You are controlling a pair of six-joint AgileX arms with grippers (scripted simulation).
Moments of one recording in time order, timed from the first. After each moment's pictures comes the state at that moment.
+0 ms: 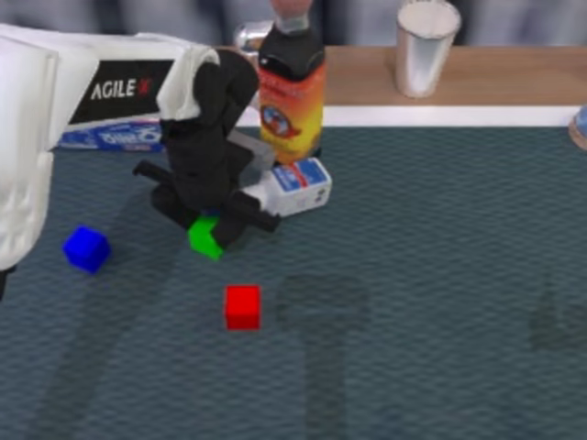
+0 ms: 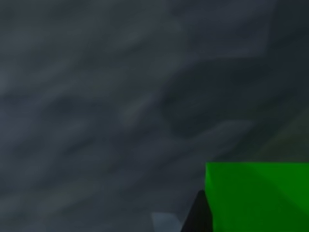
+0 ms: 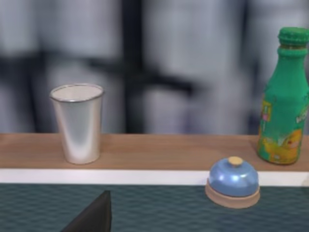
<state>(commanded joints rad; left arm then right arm) -0.42 2.34 1.70 -0.91 0.01 0.11 0.01 0.00 0.00 0.00 0.00 0.00</state>
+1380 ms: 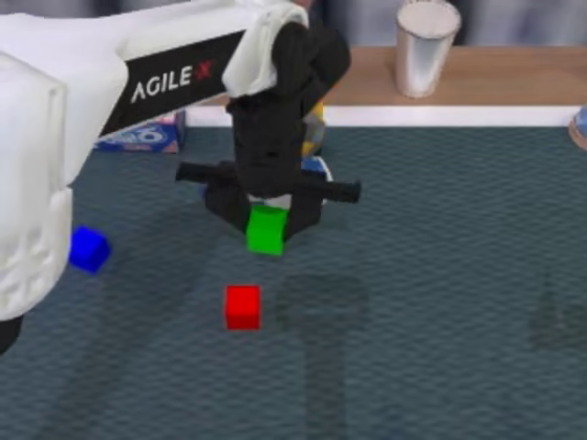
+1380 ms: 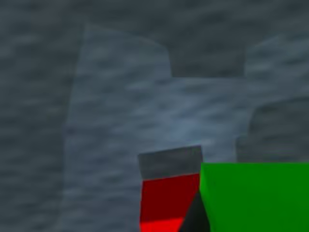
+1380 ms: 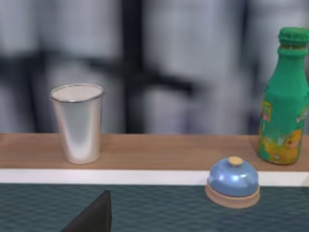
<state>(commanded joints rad) -0.62 2.25 1.84 -1.18 0.00 -0.42 0.01 0.00 0.00 0.00 0.00 0.00</state>
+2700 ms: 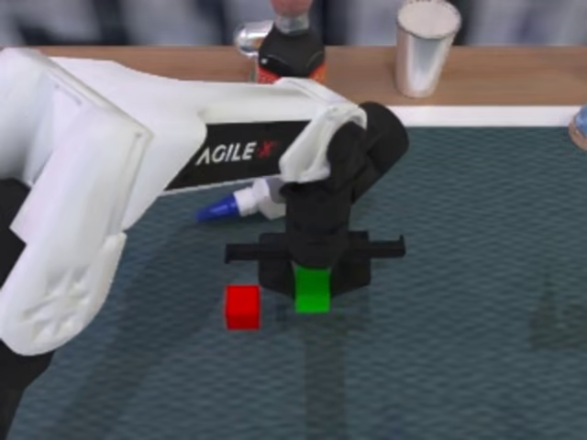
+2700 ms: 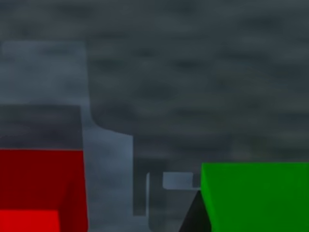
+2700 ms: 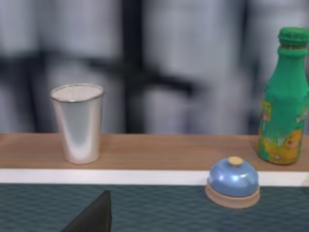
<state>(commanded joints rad) -0.76 2.27 1.66 -0.95 -0.01 -0.75 0.01 0.00 0.00 0.00 0.00 0.00</state>
